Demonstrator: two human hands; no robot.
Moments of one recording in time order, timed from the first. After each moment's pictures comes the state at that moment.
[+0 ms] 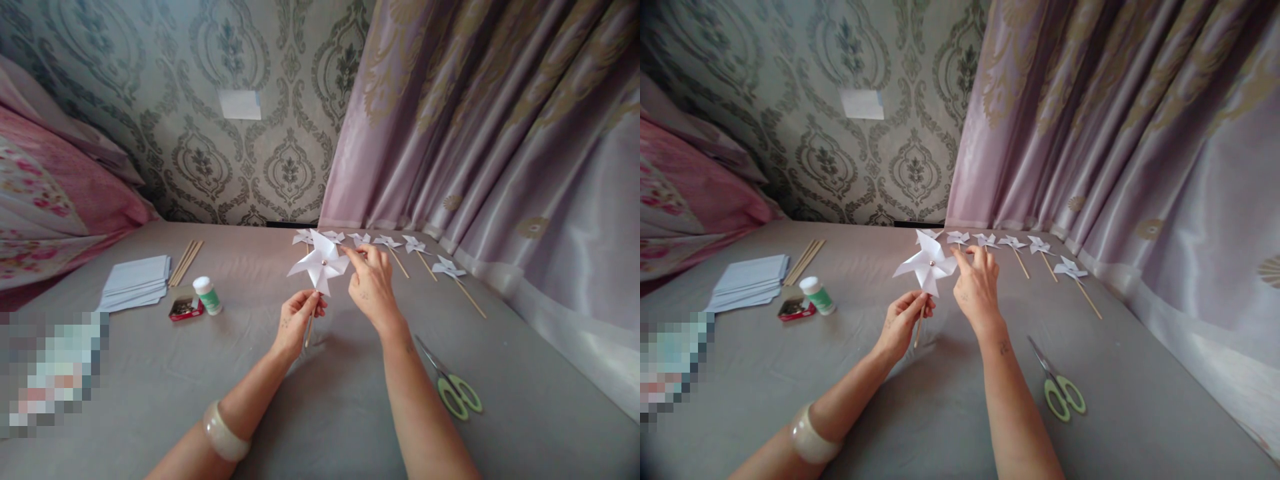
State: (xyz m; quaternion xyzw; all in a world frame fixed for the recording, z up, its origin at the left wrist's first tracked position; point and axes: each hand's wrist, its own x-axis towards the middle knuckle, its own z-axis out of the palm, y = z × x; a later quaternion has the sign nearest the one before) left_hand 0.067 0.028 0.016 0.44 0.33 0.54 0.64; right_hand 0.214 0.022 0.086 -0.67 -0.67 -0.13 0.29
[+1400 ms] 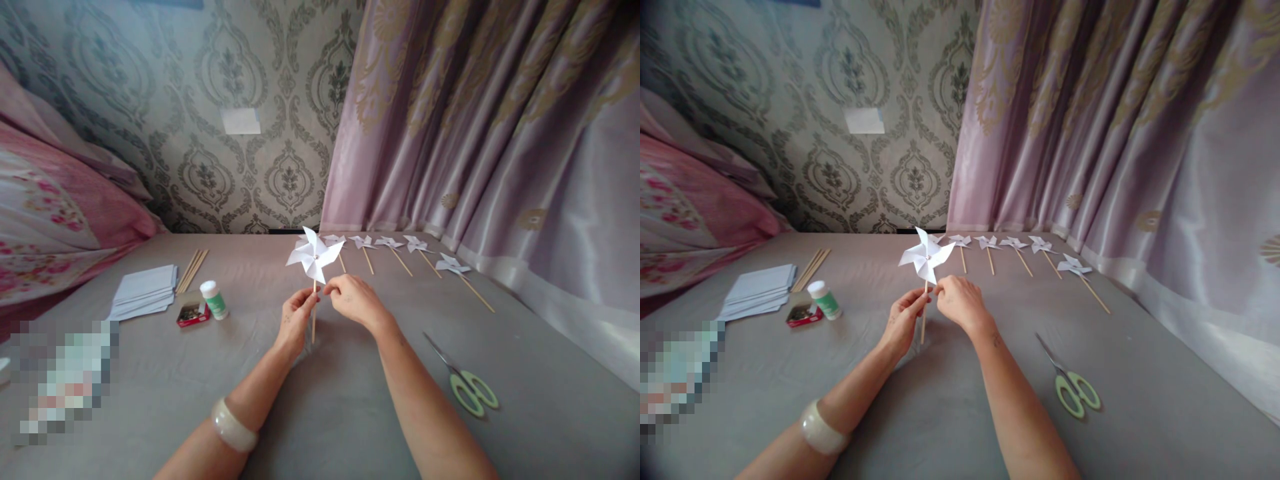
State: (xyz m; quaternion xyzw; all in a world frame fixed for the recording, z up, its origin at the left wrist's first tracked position) left_hand 0.061 0.040 0.007 0.45 0.40 0.55 0.58; right_hand 0.186 0.017 0.084 -0.68 -0.70 0.10 0.16
